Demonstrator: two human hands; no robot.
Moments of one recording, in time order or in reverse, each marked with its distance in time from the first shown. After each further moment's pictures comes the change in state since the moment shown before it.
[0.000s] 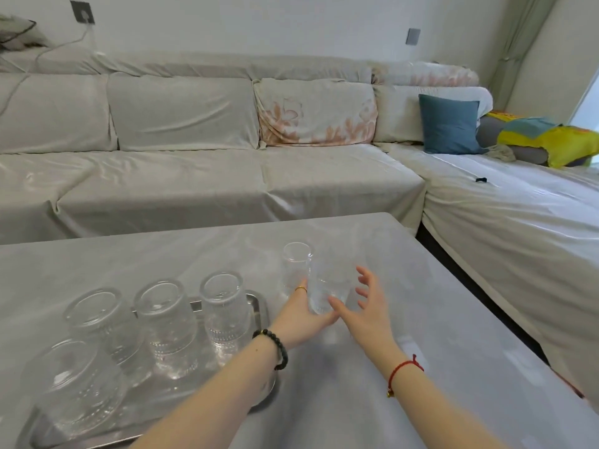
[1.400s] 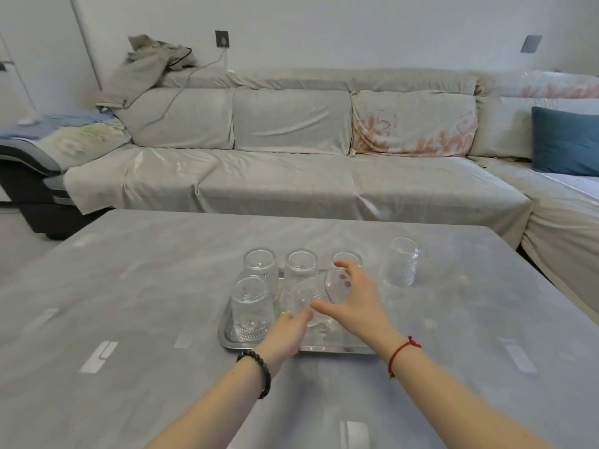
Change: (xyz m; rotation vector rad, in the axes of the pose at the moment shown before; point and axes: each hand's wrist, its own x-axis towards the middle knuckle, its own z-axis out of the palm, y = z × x) left_hand -0.181 -0.045 -0.121 -0.298 0.339 -0.460; right_hand -0.105 -0.123 0.132 -0.171 -0.379 -0.289
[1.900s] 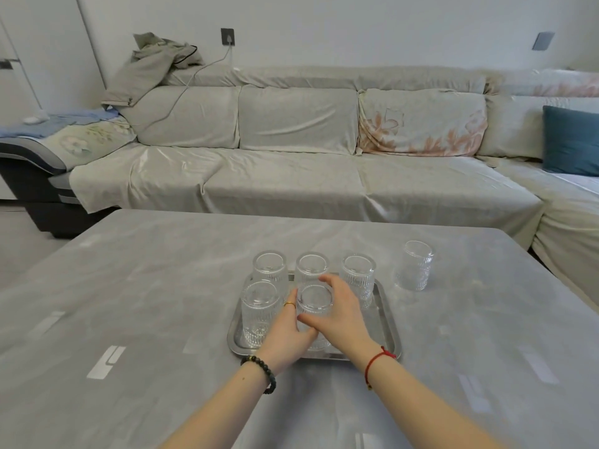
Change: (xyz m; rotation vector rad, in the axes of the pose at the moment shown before) left_hand 0.020 -0.008 -0.019 0.291 0.071 0.325; right_hand 0.007 0.005 0.055 0.046 -0.041 0.045
